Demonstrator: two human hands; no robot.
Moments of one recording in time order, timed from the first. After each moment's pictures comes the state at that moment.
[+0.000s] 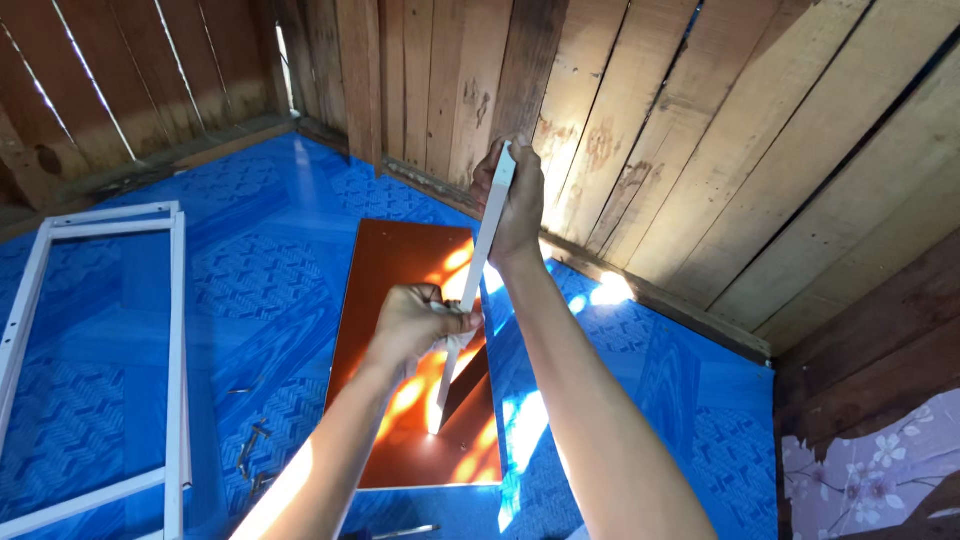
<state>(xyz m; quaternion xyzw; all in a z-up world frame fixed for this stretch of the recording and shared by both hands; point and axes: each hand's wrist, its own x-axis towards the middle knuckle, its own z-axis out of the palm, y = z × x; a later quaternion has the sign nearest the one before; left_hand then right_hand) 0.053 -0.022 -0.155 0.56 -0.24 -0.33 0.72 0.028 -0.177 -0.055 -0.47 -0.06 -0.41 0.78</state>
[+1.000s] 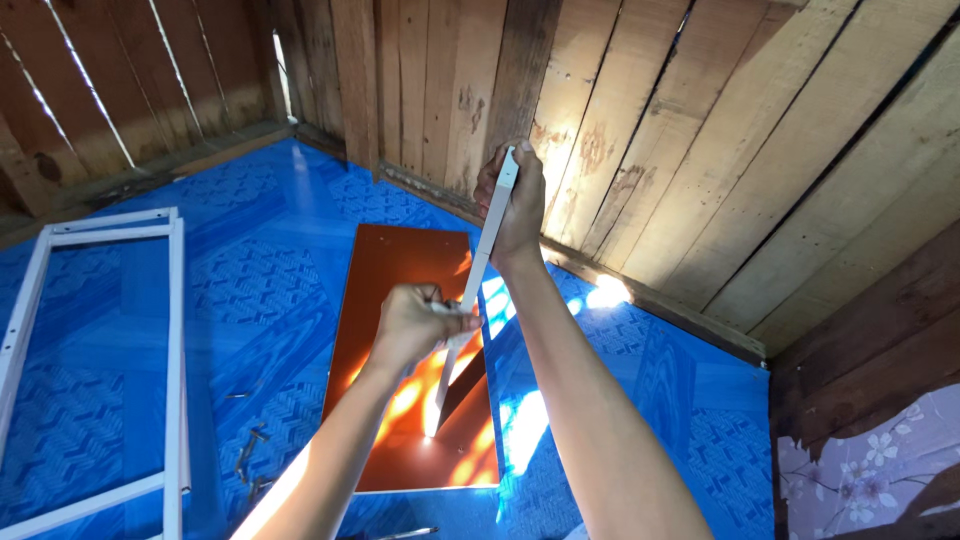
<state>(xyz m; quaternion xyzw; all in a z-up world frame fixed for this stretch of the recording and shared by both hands) 0.038 -0.020 -0.134 0.66 -0.28 -0.24 0.65 0.016 -0.183 -0.051 -0.50 -0.04 -0.42 0.76</state>
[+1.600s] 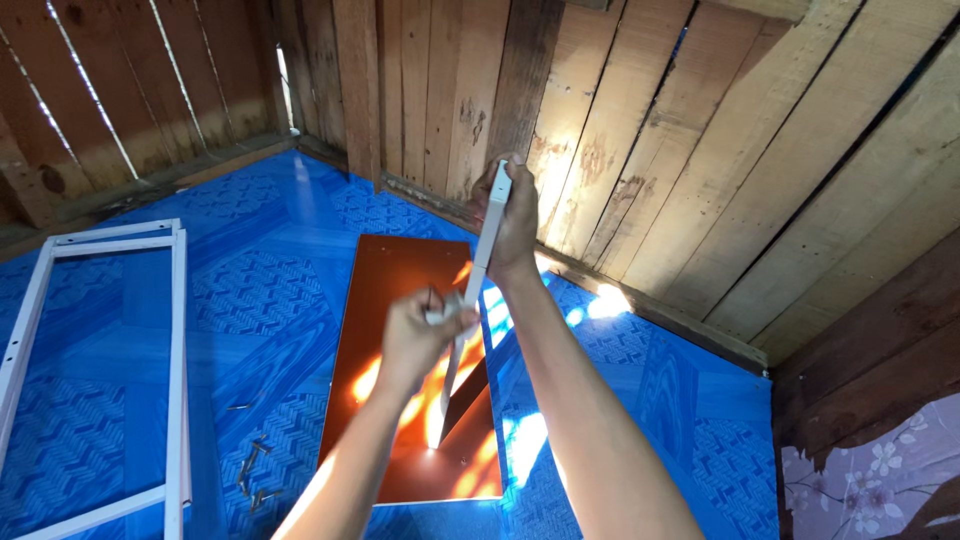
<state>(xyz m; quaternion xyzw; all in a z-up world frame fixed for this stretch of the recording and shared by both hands) 0.041 -0.028 -0.156 0.56 -0.33 -0.15 0.74 0.028 -0.178 -0.057 -0.49 -0.06 -0.40 0.77</state>
